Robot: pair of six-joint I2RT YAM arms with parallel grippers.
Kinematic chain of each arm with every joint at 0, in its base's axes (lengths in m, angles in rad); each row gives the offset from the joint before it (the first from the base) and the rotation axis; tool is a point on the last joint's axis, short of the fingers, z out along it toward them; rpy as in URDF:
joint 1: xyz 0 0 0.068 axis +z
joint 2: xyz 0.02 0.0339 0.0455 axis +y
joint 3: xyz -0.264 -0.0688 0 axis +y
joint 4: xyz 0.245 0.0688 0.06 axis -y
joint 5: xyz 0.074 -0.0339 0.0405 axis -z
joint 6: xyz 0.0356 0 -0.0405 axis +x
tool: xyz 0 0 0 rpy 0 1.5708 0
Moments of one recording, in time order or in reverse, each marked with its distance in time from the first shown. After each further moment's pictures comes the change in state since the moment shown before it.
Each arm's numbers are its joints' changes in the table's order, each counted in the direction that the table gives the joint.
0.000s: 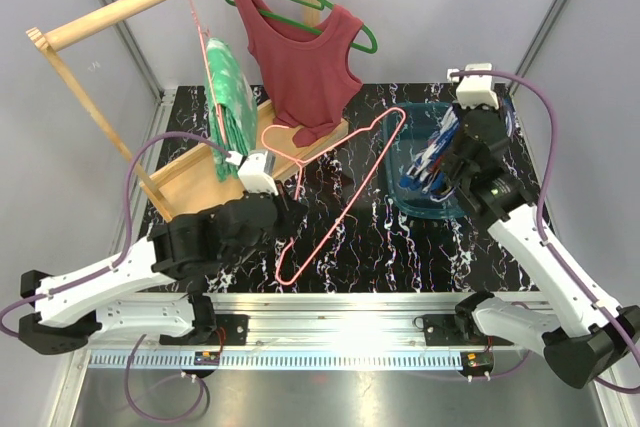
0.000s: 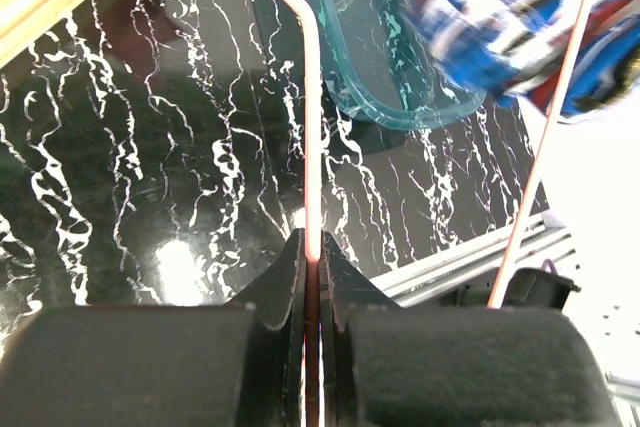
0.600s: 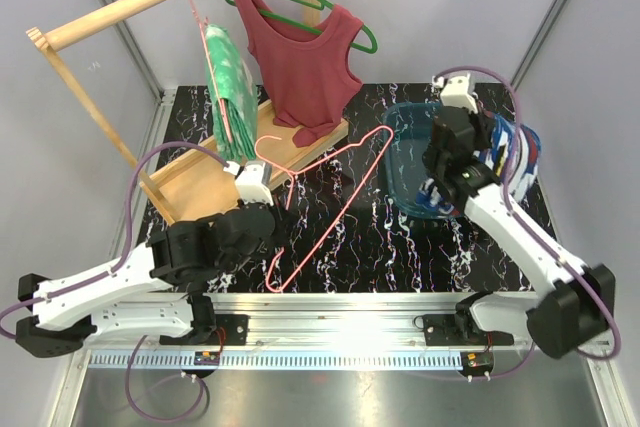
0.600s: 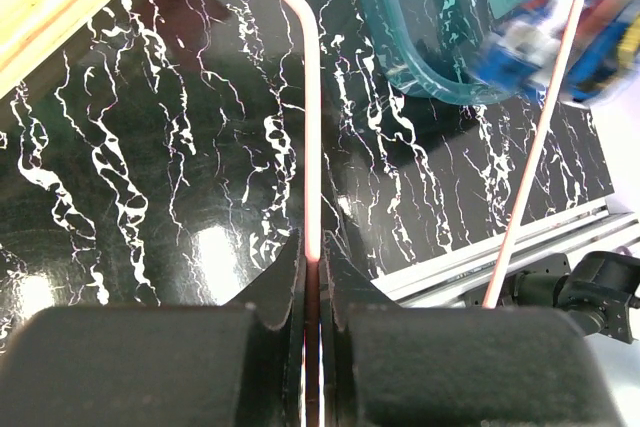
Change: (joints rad) left arm -0.014 -0.070 0.092 -0.057 -0.028 0.013; right arm -0.065 0.132 0.125 0.069 0.088 0.068
